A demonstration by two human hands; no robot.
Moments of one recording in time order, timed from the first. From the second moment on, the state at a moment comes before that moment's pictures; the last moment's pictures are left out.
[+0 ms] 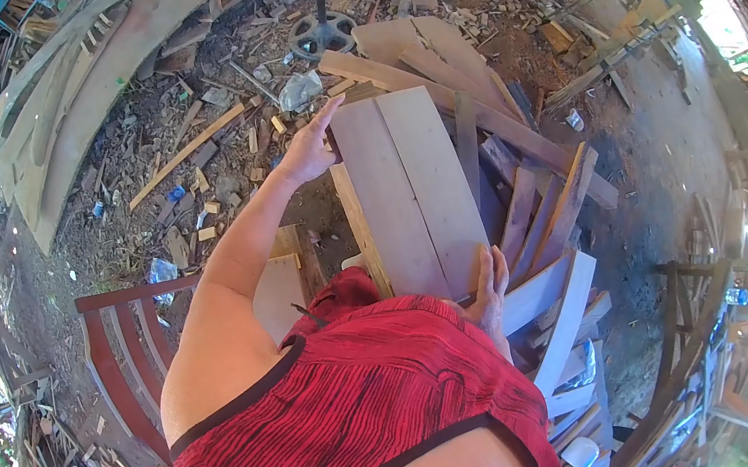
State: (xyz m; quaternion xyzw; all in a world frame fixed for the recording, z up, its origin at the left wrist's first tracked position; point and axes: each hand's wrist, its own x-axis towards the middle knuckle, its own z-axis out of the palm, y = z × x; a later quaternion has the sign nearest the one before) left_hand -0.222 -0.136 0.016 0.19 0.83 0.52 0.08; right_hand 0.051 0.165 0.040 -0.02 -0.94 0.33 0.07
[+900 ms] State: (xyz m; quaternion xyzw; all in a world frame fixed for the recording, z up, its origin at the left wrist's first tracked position) left_hand -0.219 -0.138 -0.002 0.15 0.81 0.56 0.10; right_hand 0.053 0.167 0.035 -0.03 -0.94 0.34 0.08
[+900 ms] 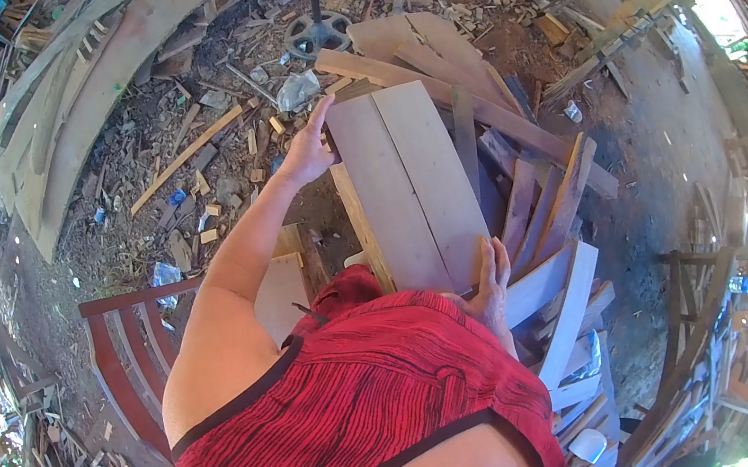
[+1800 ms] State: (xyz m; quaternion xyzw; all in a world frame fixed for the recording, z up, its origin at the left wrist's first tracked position) left_hand -0.219 -0.003 0.053 0.20 0.98 0.03 0.01; right_hand 0.057 0.182 0.025 0.03 -0.93 0.34 0.13
